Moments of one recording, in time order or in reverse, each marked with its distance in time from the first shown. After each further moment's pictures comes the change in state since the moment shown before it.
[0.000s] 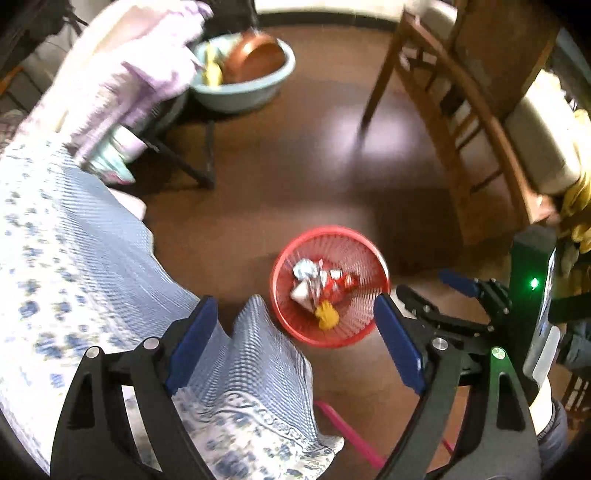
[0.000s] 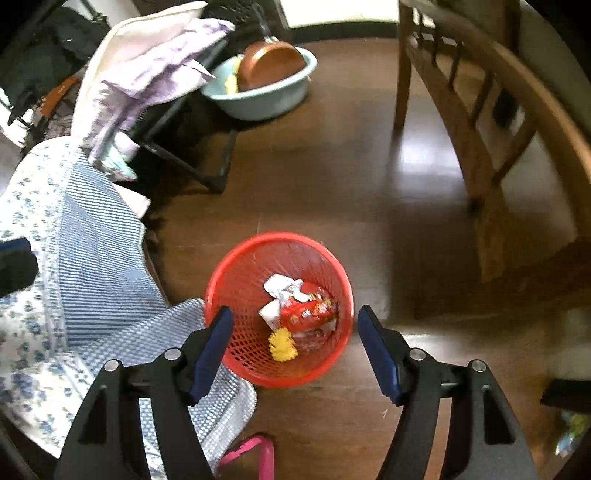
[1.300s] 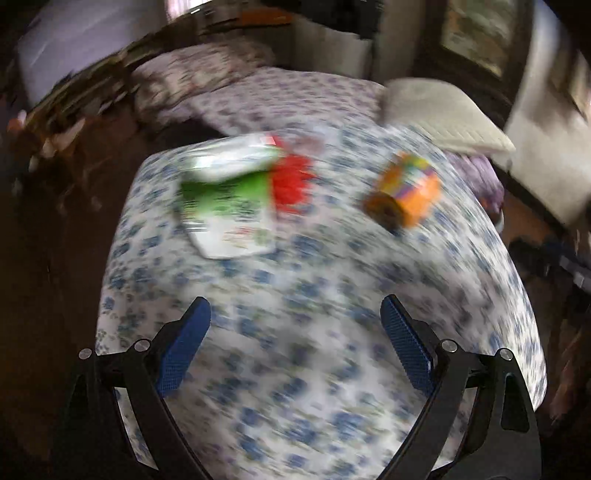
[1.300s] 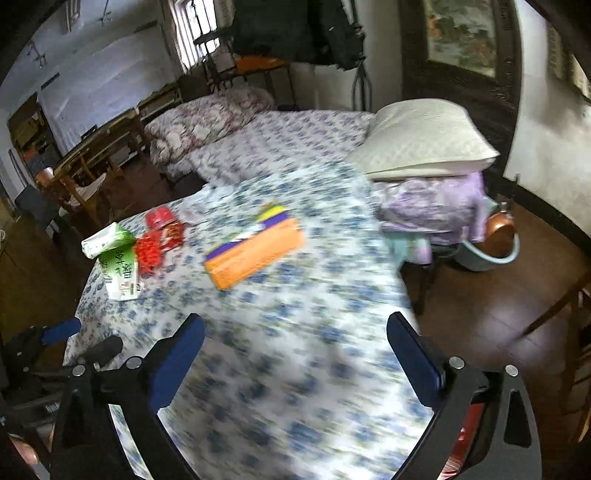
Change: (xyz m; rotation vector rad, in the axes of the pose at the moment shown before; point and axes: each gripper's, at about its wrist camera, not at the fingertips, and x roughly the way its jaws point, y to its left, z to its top) left arm -0.197 0.370 -0.252 -0.720 -0.330 0.323; right arm -0.128 0.460 0.002 -0.598 -0.203 0.248
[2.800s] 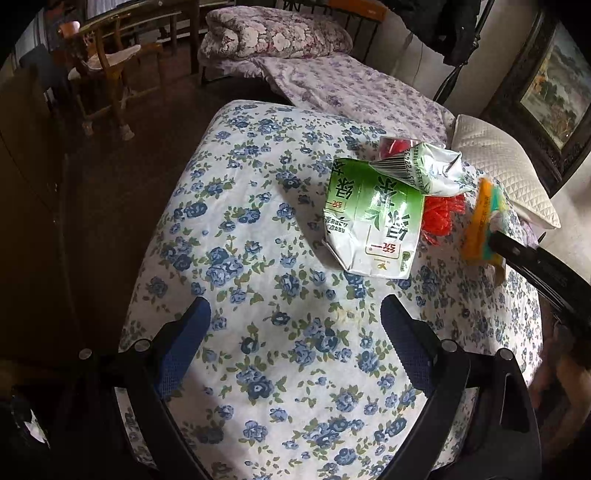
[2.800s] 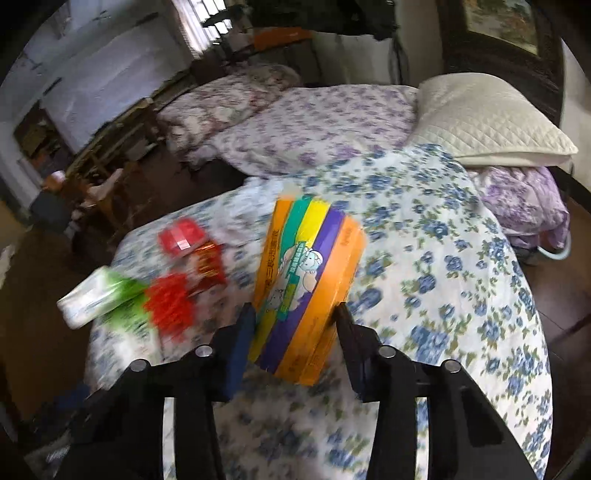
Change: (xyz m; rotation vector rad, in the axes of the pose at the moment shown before) left arm 0.031 0.096 0.000 -0.290 0.062 0.027; right arm 0.099 0.065 0.046 0.028 0.085 0.156
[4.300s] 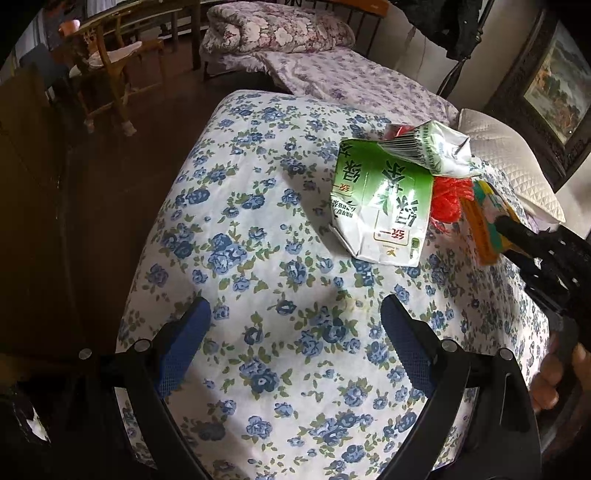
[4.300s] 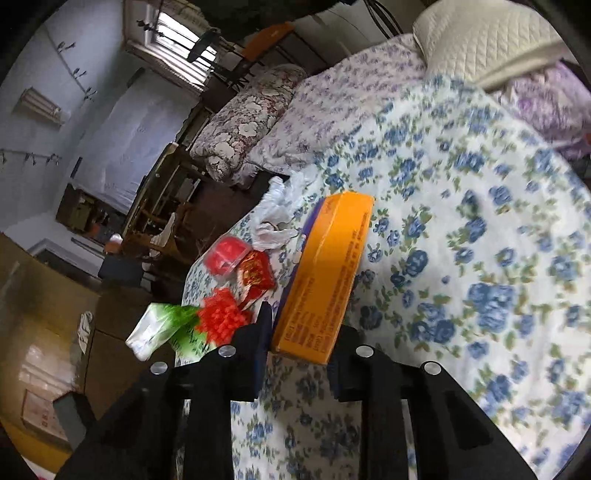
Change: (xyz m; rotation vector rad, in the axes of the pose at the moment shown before) left arm 0.005 0.001 -0.006 0.009 0.015 0.014; right arm 0.014 -0.033 -0.008 0.284 0.012 0.295
